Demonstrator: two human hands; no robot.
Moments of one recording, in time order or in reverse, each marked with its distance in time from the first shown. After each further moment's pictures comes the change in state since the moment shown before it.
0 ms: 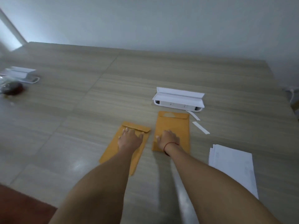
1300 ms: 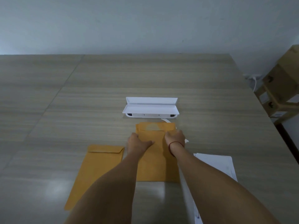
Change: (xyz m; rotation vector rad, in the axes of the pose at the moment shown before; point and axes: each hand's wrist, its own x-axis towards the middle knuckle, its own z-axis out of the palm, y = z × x) left_hand 0.044 0.126 0.042 -0.458 -0.105 -0.019; right_hand 0.073 0.093 -0.043 0.812 0.296 0.554
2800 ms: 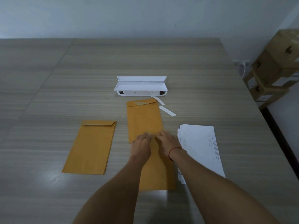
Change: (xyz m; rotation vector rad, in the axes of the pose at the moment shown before) left_hand -0.098 -0.069 0.061 0.639 -0.084 0.573; right_hand -0.056 0.122 -0.022 -0.805 -0.337 -0.665
